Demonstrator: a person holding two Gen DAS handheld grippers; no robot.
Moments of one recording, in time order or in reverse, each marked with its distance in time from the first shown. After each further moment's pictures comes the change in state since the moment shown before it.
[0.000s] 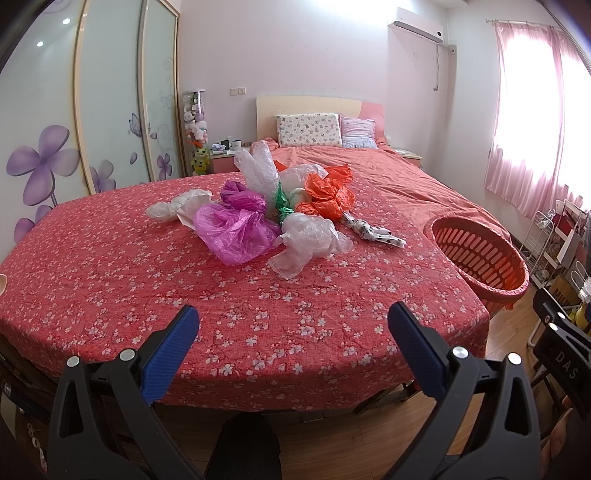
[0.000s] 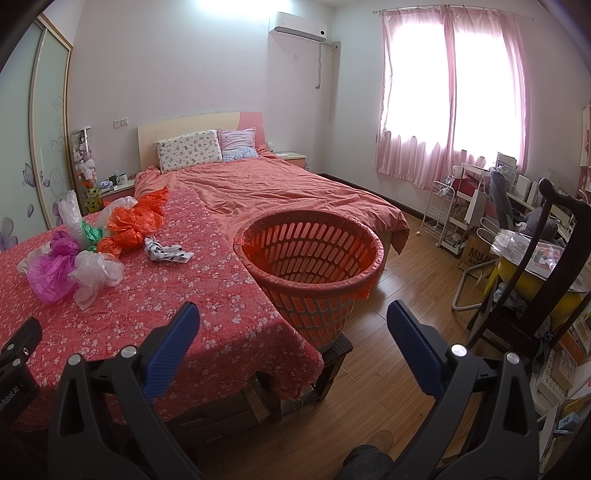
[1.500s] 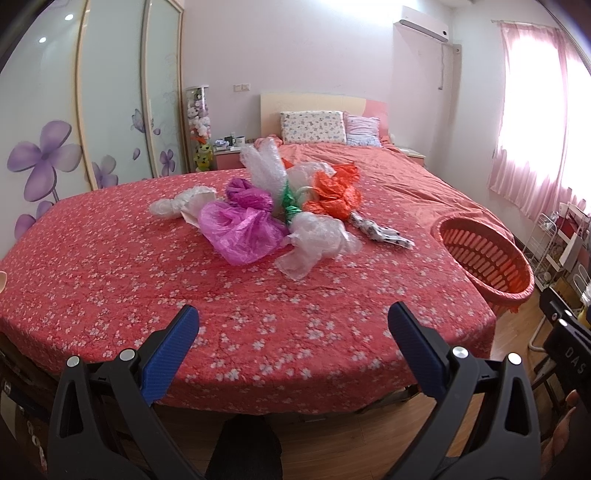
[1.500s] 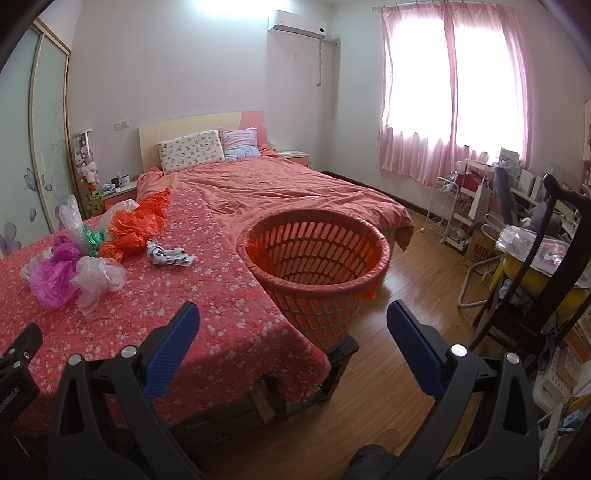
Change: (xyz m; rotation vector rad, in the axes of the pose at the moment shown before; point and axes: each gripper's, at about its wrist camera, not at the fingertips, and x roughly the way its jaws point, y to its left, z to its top) left arm 0.014 0.009 -0.003 -0.025 0.010 0.021; right arm 0.008 0.003 0.004 0.016 0.012 0.032
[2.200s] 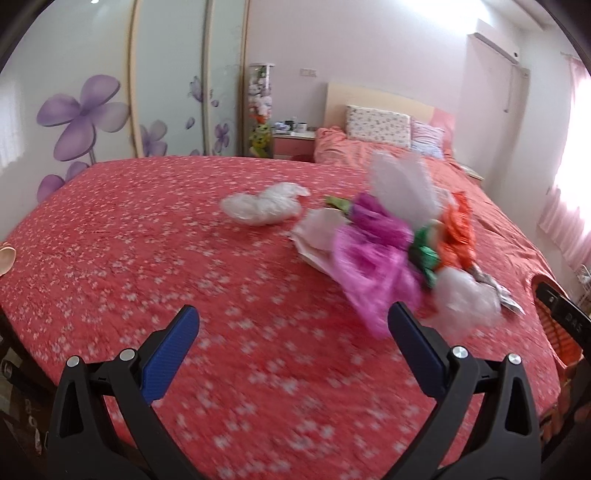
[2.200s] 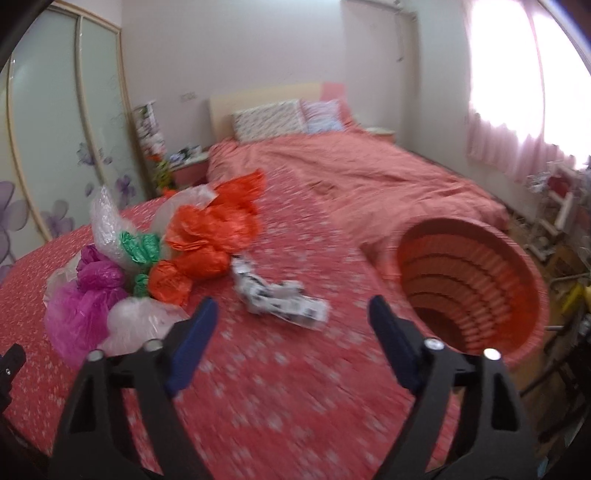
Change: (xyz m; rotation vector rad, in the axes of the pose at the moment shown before) left arm 0.082 0.120 0.046 -0.175 0.054 0.144; right arm 0.157 0.144 0.058 -0.099 0.142 0.314
